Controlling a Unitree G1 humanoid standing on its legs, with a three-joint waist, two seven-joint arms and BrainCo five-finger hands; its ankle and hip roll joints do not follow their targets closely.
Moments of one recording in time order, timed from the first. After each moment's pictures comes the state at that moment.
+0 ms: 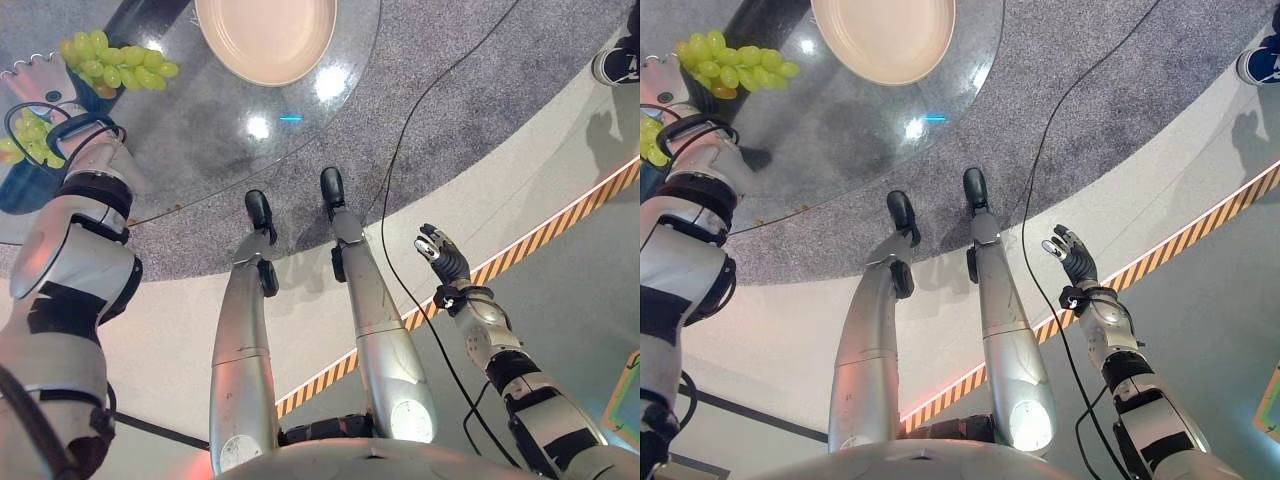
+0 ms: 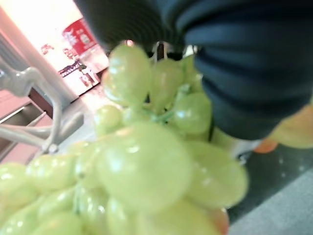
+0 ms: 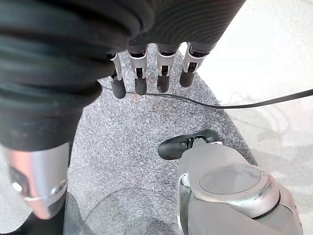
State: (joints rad) left arm -1.27 0.72 -0.68 1.25 0.39 0.52 0.52; right arm -0.35 -0.41 0.31 0.85 0.75 -0.33 0.14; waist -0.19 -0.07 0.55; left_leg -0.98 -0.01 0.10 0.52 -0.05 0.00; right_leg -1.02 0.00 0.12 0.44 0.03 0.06
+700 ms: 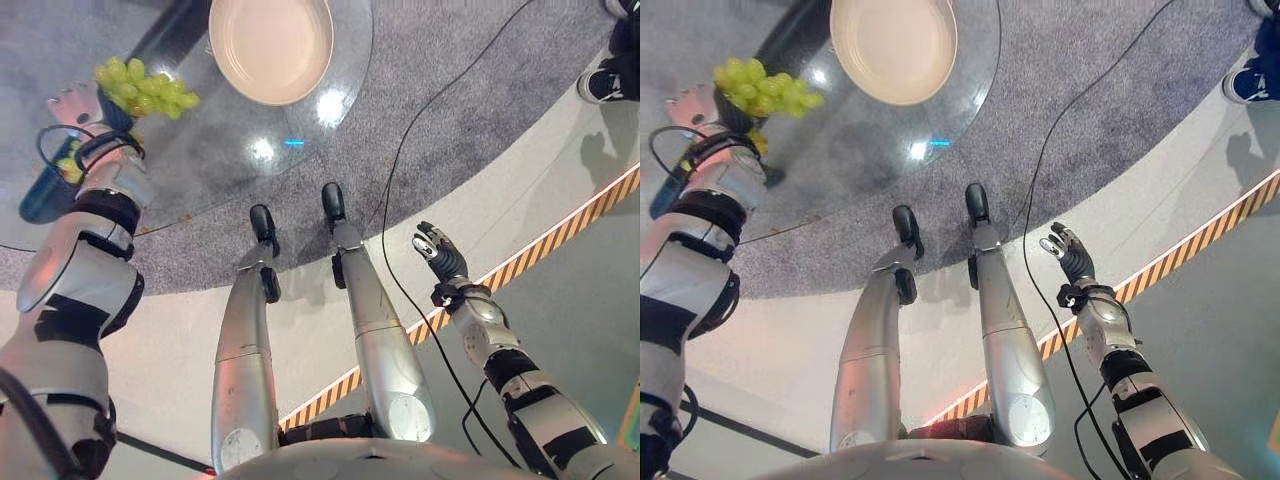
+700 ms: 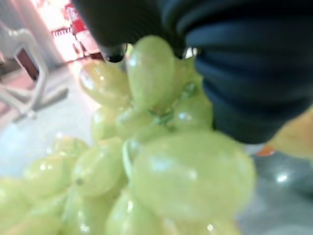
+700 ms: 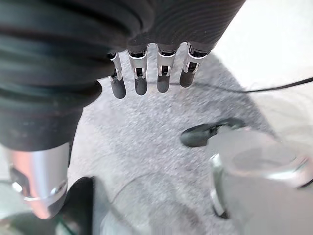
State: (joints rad) left arm -1.13 0.72 -0.66 1.08 0.17 0.35 0.51; right arm -0.35 -0.40 0.32 0.82 0.76 -0.33 0.15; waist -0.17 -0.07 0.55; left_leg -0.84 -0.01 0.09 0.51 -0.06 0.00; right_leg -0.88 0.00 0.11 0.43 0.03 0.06
